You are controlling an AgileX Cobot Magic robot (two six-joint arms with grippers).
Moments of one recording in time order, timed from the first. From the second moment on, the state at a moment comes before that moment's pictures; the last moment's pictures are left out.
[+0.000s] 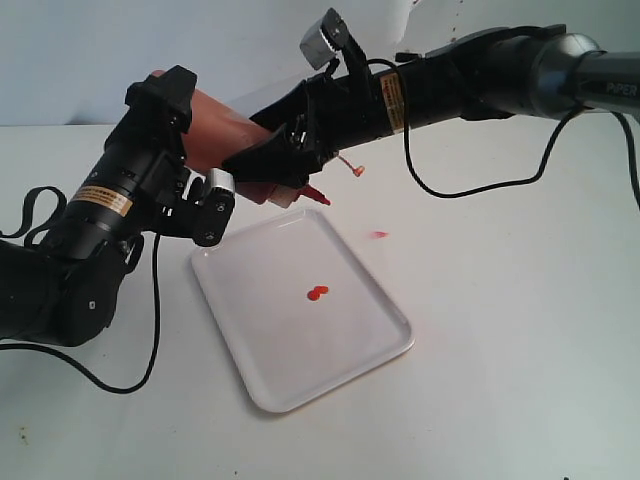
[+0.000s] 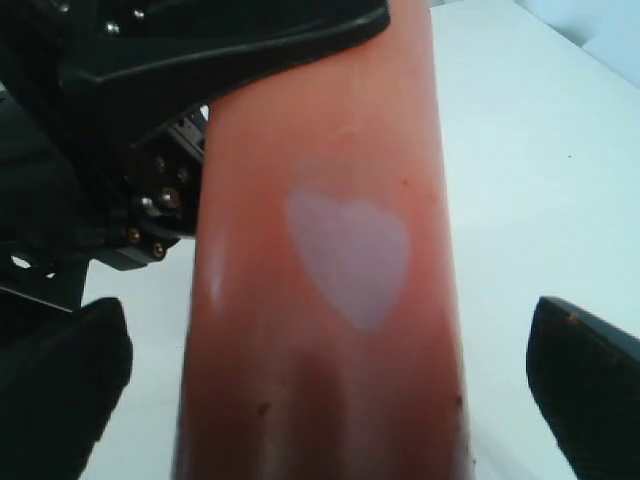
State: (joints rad) left arm -0.48 1.85 -0.70 -0.31 -1.16 2.12; right arm 0.34 2.19 -1.69 -1.75 -1.07 1.45
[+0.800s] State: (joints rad) left arm -0.48 1.85 -0.70 -0.31 -1.16 2.12; right arm 0.39 2.19 -1.69 -1.75 -1.04 1.54
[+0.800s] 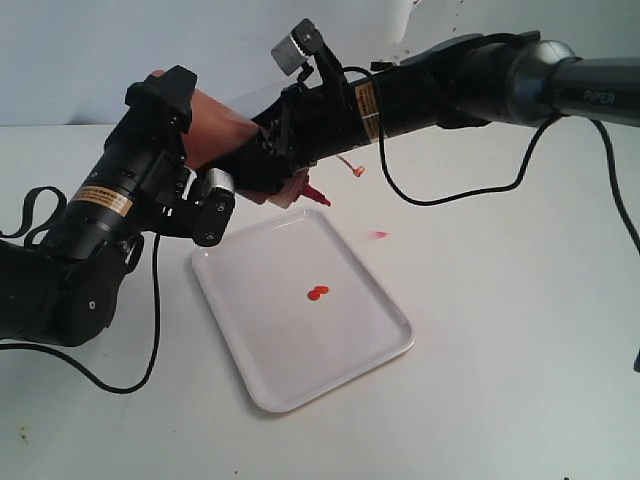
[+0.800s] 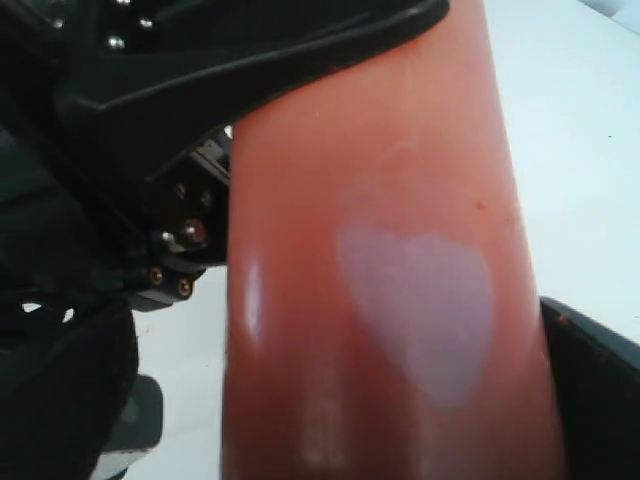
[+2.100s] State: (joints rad) left arm -0.48 1.85 -0.70 -0.30 -1.17 2.12; right arm 0.39 2.20 -1.69 -1.74 -1.02 1.52
